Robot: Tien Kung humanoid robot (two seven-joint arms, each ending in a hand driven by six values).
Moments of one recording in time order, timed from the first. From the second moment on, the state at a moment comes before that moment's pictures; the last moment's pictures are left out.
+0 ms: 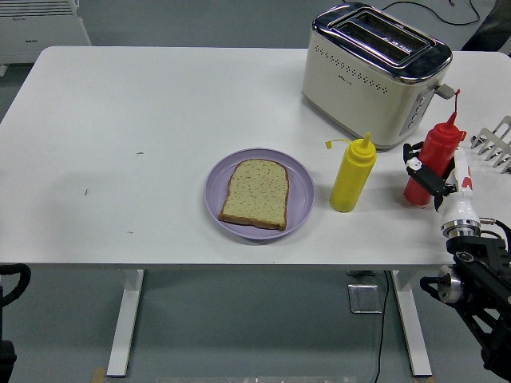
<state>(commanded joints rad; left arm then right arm) -0.05 0.02 -1.85 -1.48 0.66 0.16 -0.18 0.34 -0.22 0.95 1.06 -0.76 -0.48 0.49</state>
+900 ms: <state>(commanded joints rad) -0.05 0.02 -1.85 -1.48 0.66 0.16 -0.18 0.34 -0.21 0.94 1.03 -0.73 -0.47 0.52</state>
